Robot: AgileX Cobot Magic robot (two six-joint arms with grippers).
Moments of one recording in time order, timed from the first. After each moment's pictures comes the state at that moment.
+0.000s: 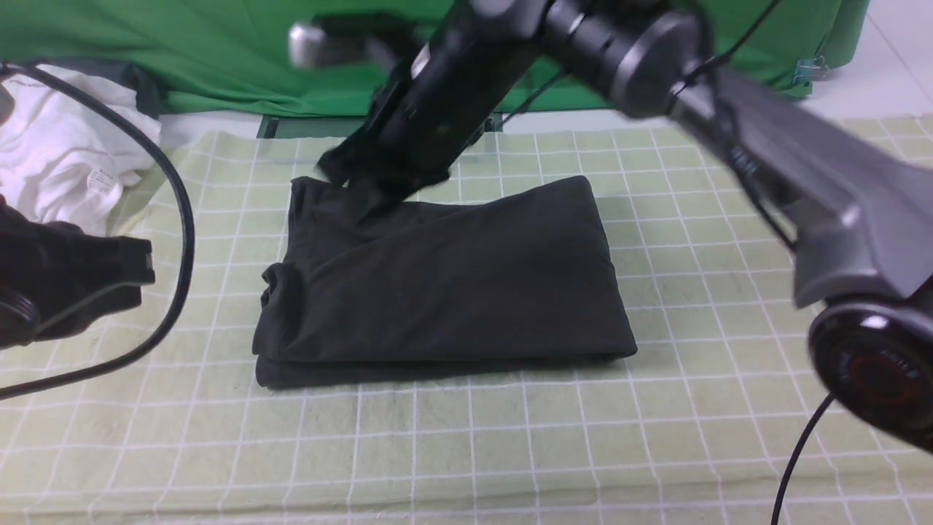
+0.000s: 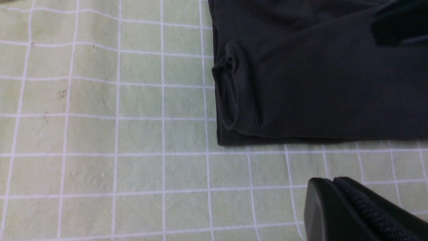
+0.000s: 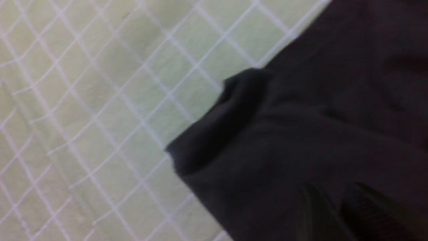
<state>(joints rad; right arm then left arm) 0.67 2.33 -2.44 0.46 1.20 -0.13 -0.08 0.93 -0.90 -0.15 0.92 -0.13</state>
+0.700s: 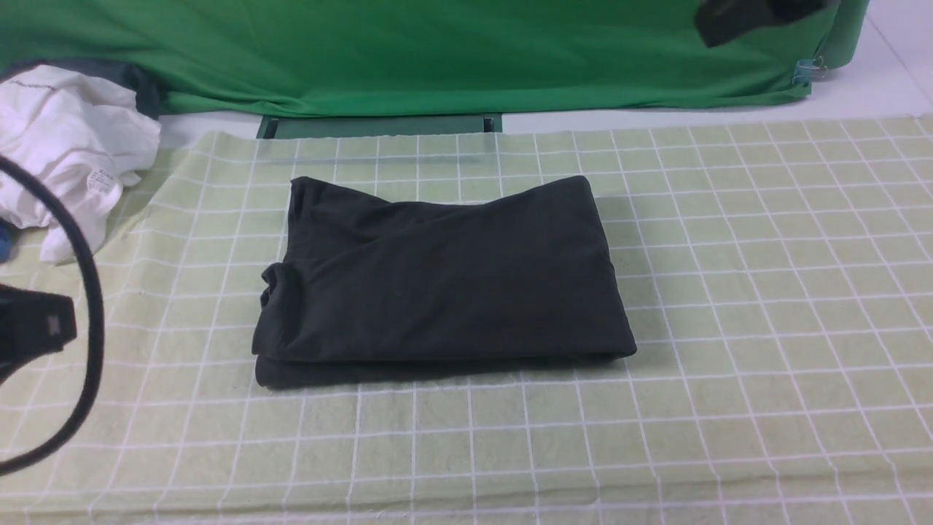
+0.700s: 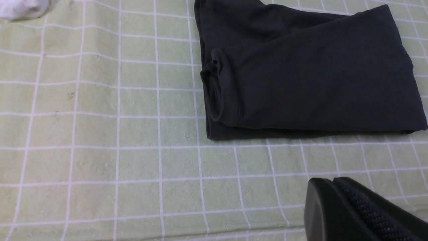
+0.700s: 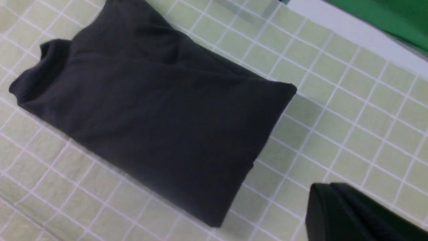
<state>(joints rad) 0.40 1.56 -1.77 0.21 1.14 -0.21 -0.08 0.69 -0.87 -0.16 1.01 -0.13</state>
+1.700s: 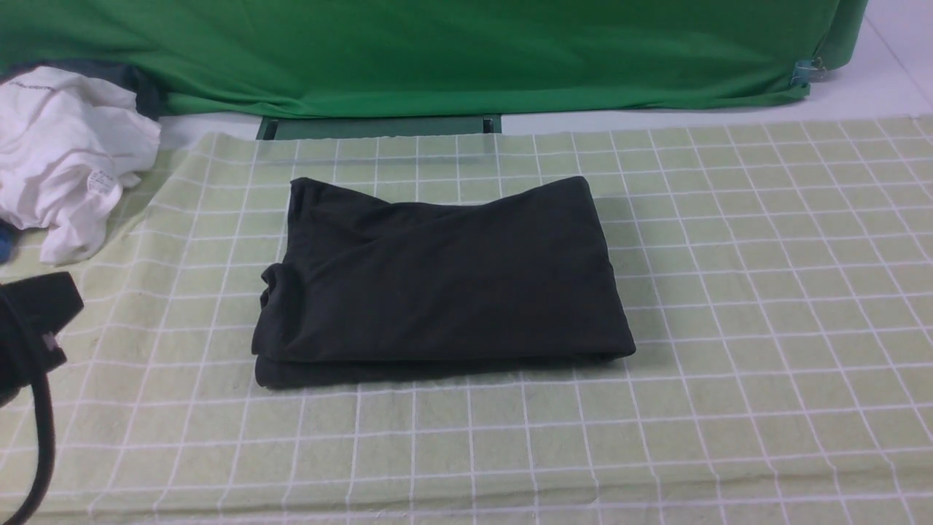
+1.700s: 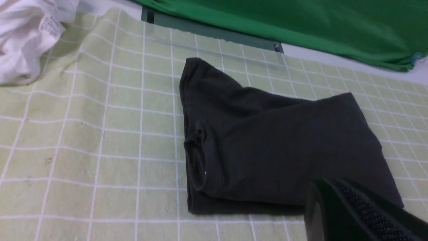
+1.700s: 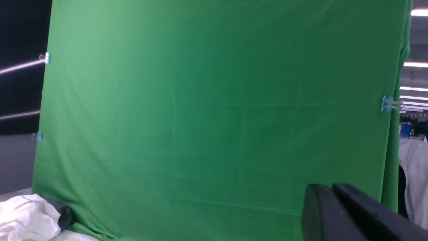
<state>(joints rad) 0.35 0.00 -0.49 0.21 0.18 -0.22 -0.08 0.53 -0.63 -0.19 0.60 -0.15</state>
